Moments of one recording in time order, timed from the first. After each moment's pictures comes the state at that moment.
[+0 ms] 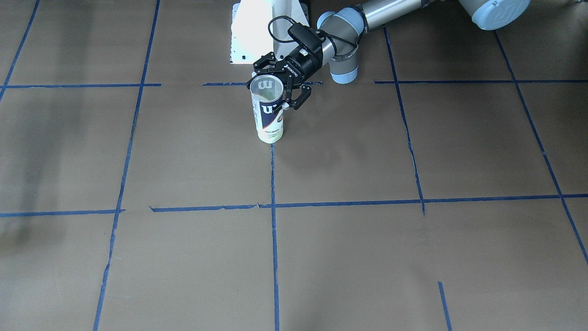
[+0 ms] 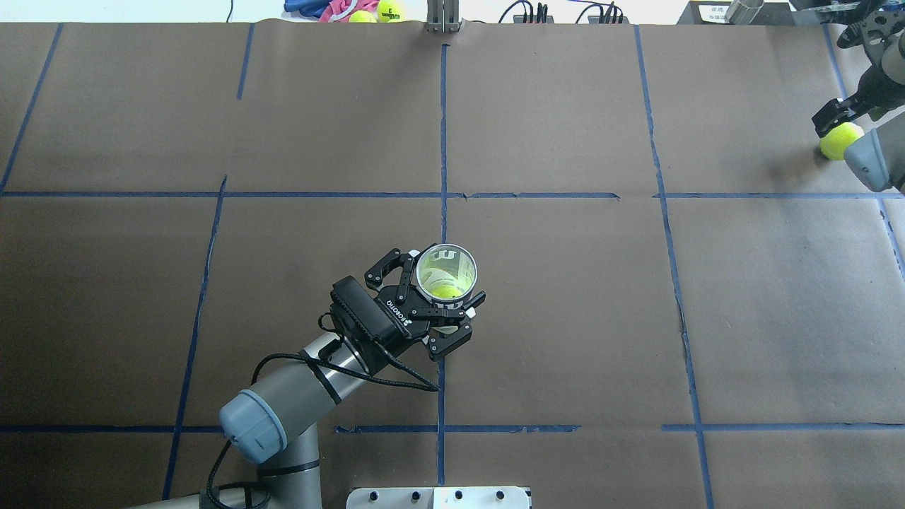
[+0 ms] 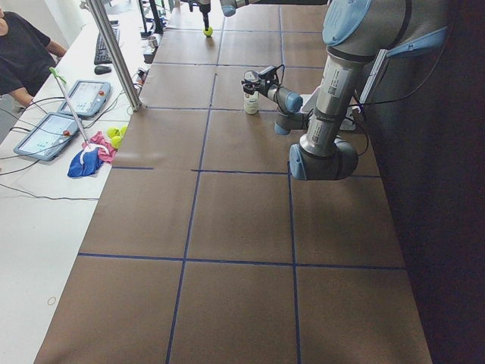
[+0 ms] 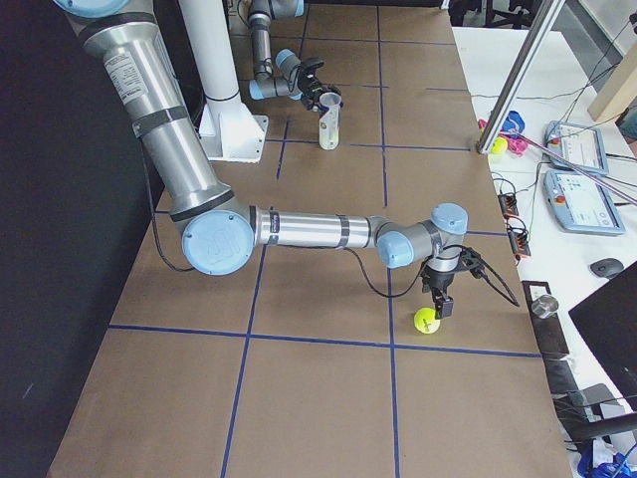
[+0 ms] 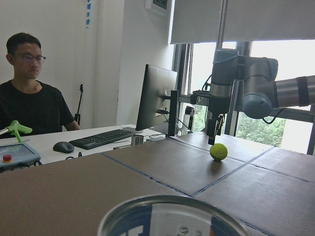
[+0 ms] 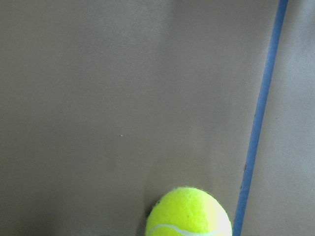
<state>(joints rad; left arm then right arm) -0.19 -2.17 -1.36 -3.30 -1.02 -0.32 1.26 -1.15 1.07 -1.20 2.04 0.20</state>
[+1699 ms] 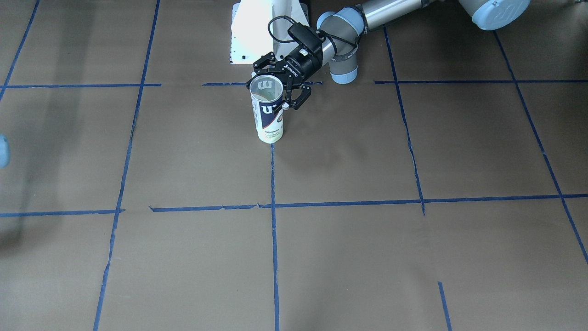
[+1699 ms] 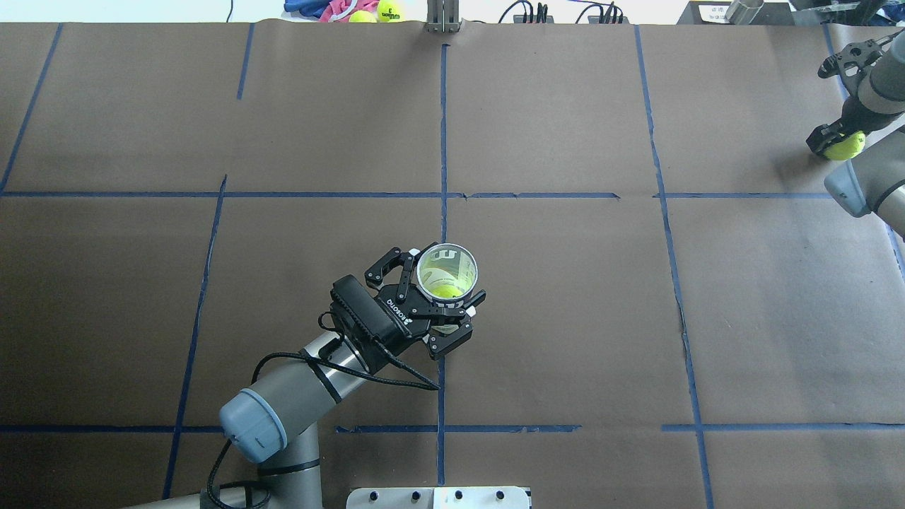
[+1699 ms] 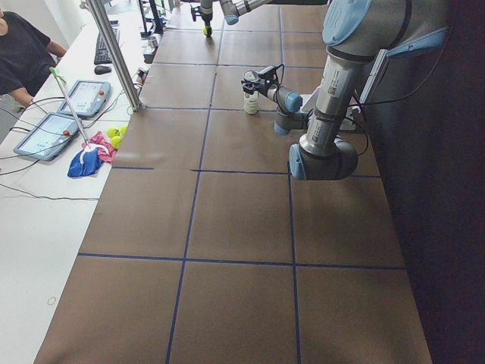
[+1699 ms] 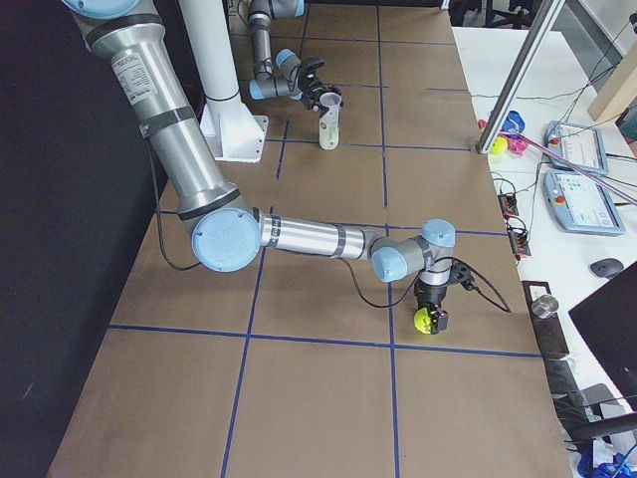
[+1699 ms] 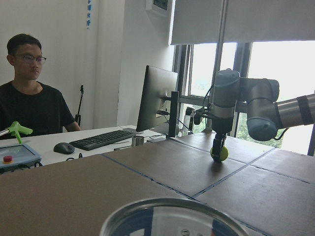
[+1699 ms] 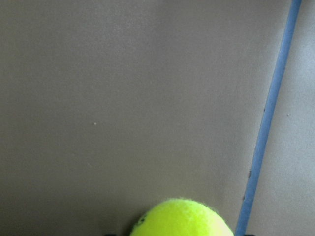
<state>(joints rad) -0.19 -2.17 -1.36 -3.30 -1.02 -0.32 1.20 -1.14 0.96 -1.10 1.93 0.19</state>
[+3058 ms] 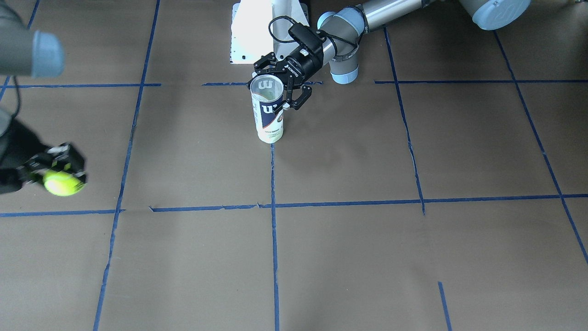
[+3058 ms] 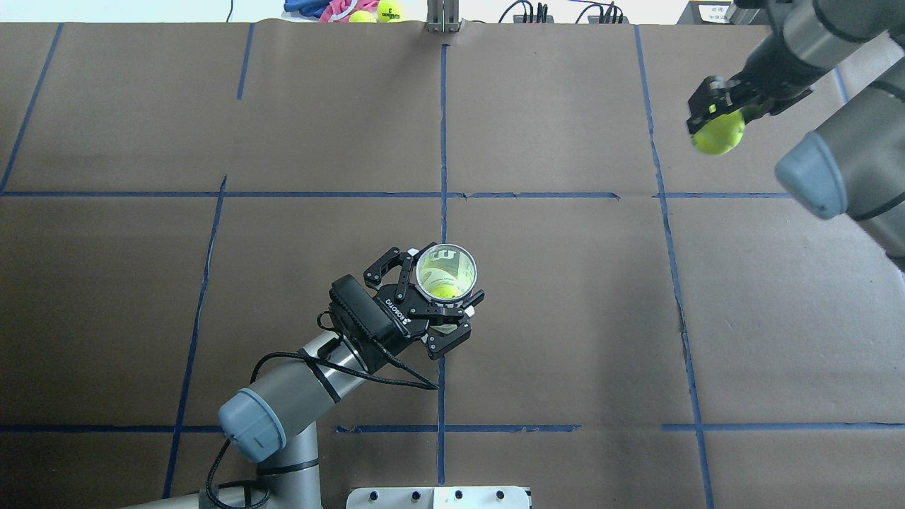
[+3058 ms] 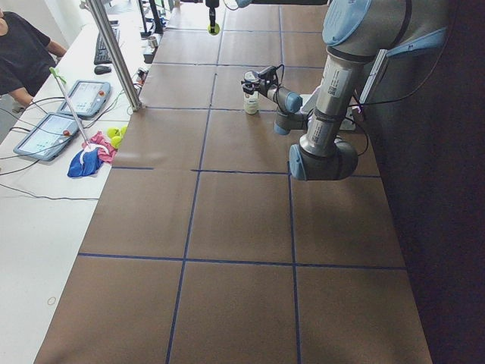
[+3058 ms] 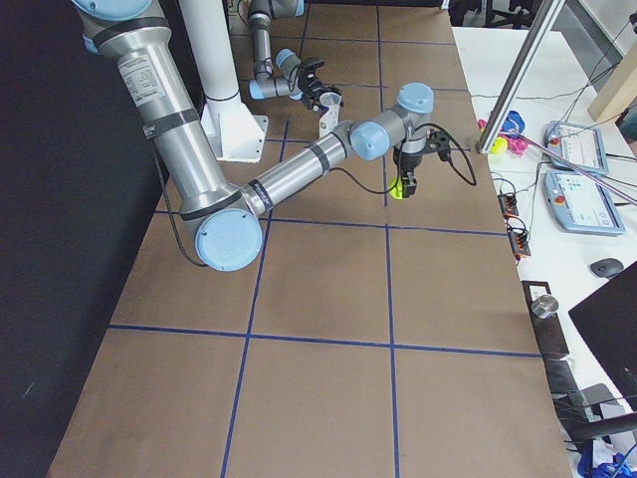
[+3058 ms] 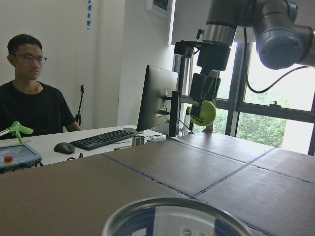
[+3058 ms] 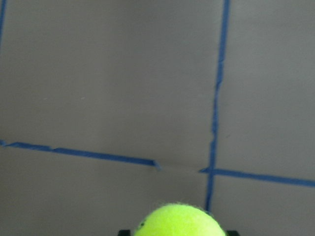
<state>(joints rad) -0.19 -2.17 -1.36 -3.30 -1.02 -0.32 1.03 -1.15 1.82 -1.59 2.27 0.73</state>
